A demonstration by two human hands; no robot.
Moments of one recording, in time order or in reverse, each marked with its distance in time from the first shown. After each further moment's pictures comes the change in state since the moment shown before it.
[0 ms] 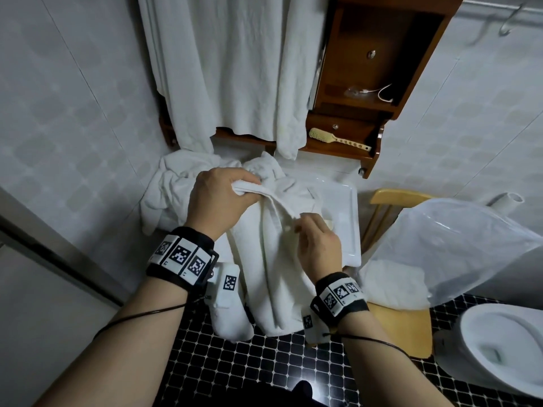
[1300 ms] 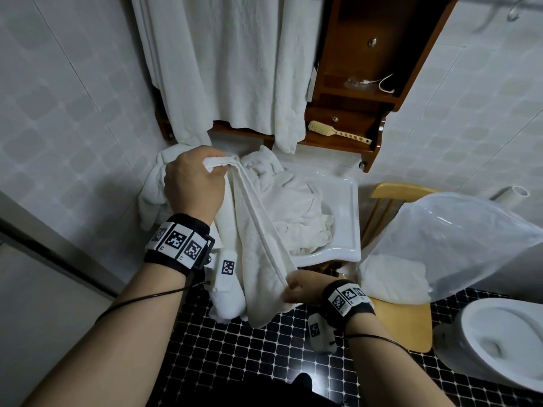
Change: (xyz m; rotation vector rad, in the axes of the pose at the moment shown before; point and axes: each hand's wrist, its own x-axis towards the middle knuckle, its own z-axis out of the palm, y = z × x) left_hand 0.013 -0.001 -0.001 0.155 0.344 -0.199; right_hand -0.044 0.049 0.017 0.061 -1.342 0.326
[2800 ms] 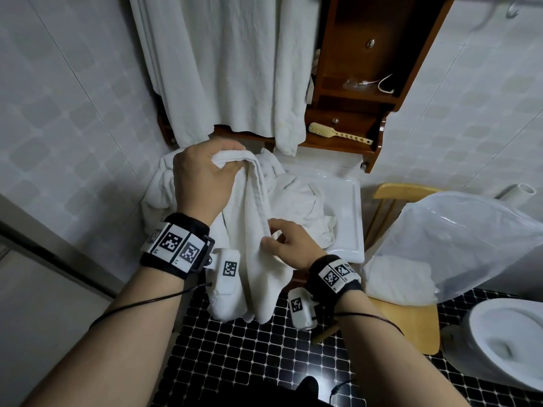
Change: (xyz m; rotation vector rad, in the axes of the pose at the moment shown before) left_hand 0.005 0.020 -0.008 -0.235 -0.101 0.196; right_hand 0.006 -0.069 -0.050 0.345 0.543 -0.376
